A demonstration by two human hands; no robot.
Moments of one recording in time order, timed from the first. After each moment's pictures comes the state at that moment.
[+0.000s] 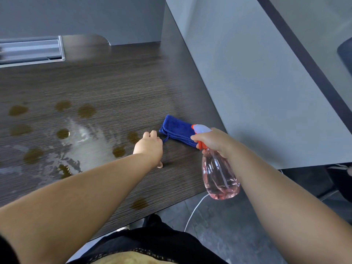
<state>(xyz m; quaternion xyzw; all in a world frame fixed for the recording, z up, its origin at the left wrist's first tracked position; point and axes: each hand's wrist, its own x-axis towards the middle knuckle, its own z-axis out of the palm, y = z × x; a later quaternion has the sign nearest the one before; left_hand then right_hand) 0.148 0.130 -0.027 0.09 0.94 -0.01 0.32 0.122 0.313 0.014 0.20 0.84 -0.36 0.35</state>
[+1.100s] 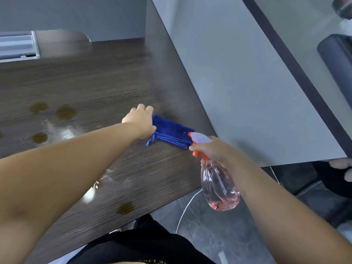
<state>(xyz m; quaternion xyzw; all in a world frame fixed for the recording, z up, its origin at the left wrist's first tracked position) 0.079 0.133 -0.013 0.04 0.96 0.13 0.26 0.146 0.352 0.013 0.20 0.82 -0.40 0.36</state>
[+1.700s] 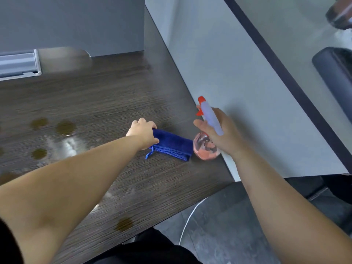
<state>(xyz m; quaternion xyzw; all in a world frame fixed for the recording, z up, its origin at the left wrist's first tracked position) 0.067 0.142 -0.032 0.02 0.94 0.18 0.28 0.108 0.355 0.056 -0.04 0.90 -0.43 0.07</state>
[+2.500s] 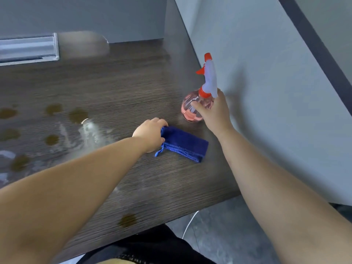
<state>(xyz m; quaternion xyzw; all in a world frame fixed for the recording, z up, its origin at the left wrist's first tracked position) 0.074 0.133 -0.044 0.04 0.95 0.20 0.25 0.024 0.324 -0.019 0.03 0.89 -0.45 0.01</state>
